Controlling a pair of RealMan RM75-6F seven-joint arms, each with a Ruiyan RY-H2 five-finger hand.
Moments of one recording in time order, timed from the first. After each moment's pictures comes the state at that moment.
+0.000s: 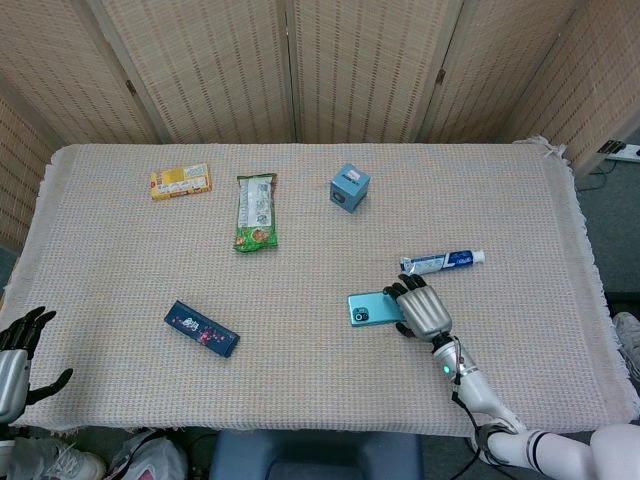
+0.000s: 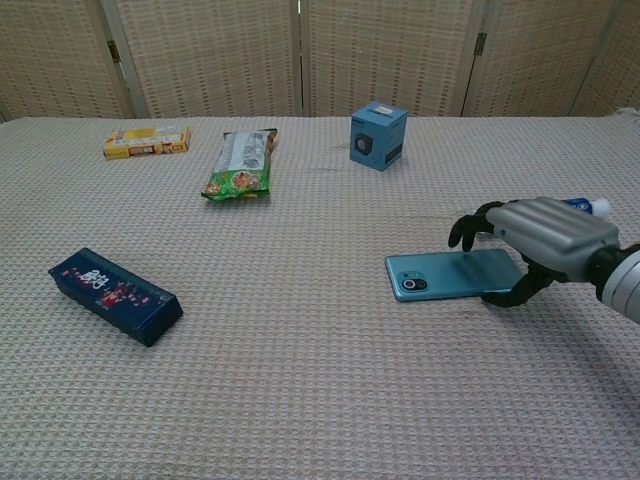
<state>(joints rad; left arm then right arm) -0.04 -1.14 -0.05 -1.62 1.45 1.52 0.06 0.53 -1.71 0.11 -1.16 -1.41 1.03 -0.26</state>
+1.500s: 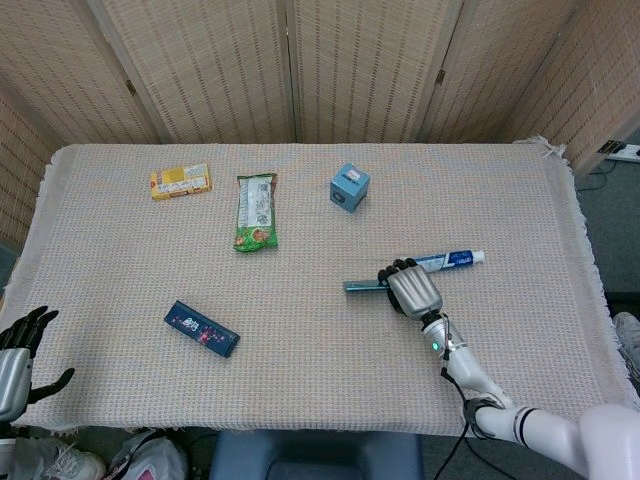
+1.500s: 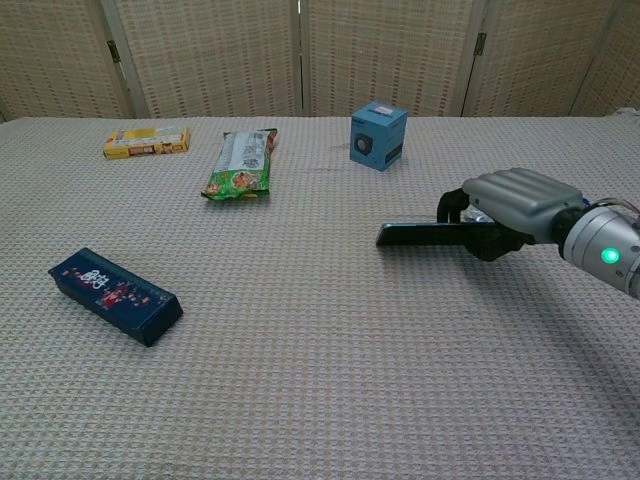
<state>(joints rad) -0.05 -1.14 -0.05 -1.62 1.45 1.50 0.06 0.64 -1.71 0.18 -1.13 -1.30 0.92 -0.31</state>
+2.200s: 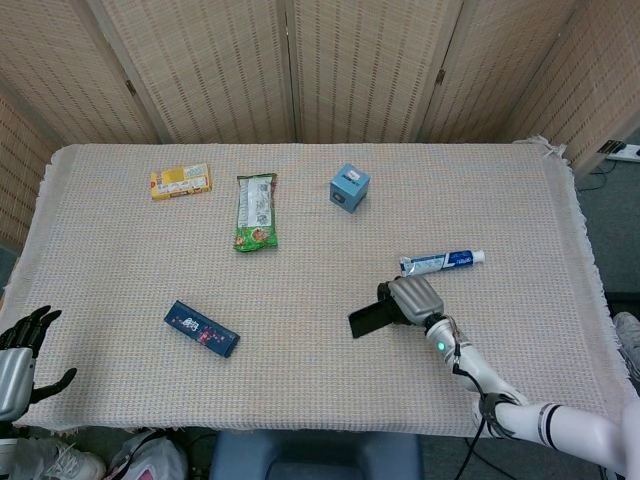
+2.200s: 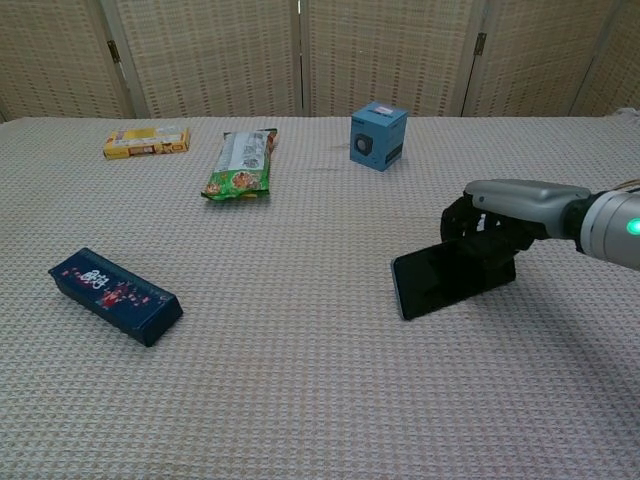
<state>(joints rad) -0.05 -1.13 -0.05 -1.64 1.46 1.50 0.06 0.67 -1.52 0.18 -1.43 -1.11 0.77 -0.25</state>
